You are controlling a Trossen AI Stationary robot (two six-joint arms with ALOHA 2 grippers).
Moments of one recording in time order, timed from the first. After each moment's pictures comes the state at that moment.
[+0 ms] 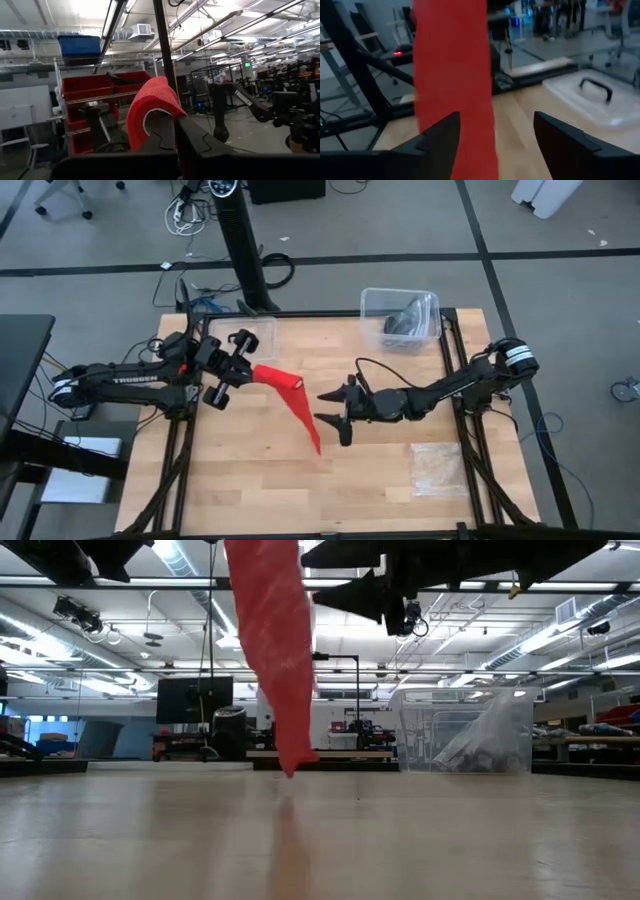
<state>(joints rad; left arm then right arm) 0.28 0.87 0.49 0.93 0.70 -0.17 0.26 1.62 0.81 0.70 0.39 0.26</state>
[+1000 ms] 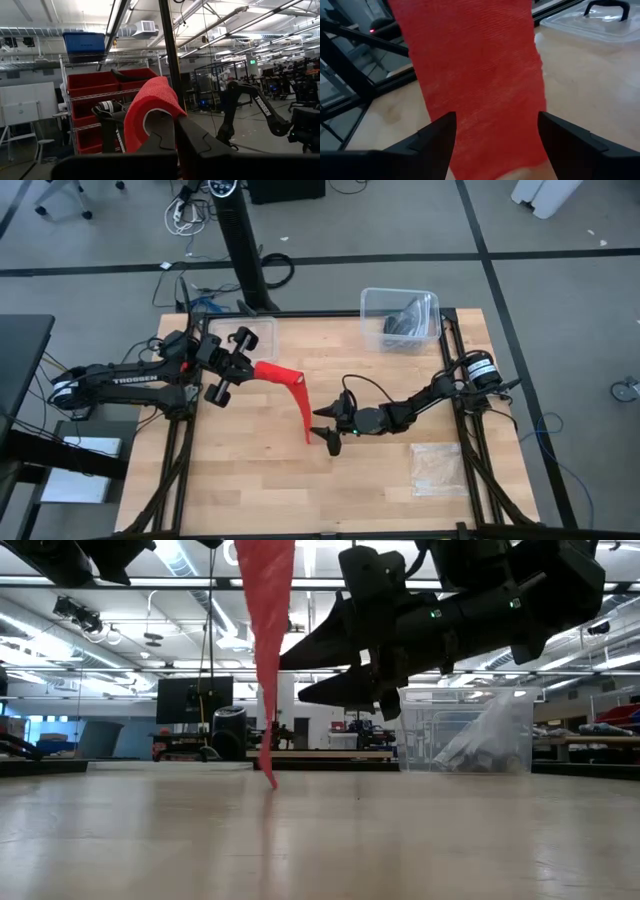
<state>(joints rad) 0.30 0.87 0.49 0.92 0.71 -0.16 0.28 1.91 0.81 0.85 0.42 0.46</state>
